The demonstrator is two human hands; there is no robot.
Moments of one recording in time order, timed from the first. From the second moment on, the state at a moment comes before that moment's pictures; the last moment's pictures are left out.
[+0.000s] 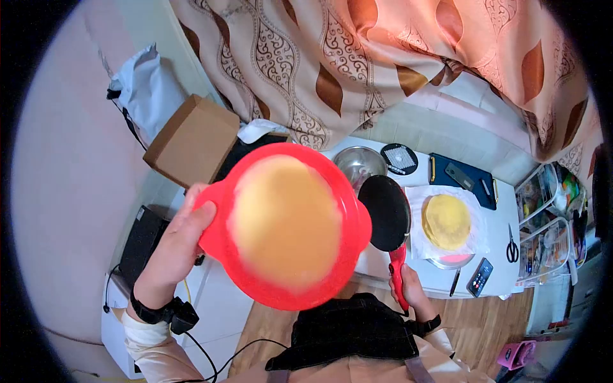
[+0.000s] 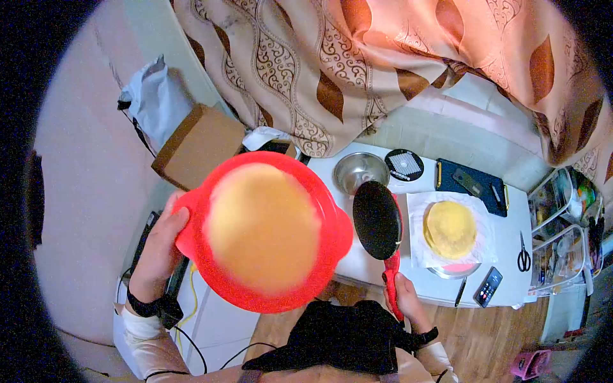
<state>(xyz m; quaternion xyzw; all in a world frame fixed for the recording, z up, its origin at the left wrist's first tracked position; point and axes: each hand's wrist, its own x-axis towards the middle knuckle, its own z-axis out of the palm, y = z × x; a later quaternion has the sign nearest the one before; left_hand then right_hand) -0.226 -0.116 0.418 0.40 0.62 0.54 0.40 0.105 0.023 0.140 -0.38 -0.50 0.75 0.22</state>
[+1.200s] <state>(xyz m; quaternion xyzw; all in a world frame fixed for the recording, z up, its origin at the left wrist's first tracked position) -0.171 -0.047 0.316 0.29 0.21 0.90 0.25 0.124 0.033 0.187 -0.31 -0.44 0.67 0.51</state>
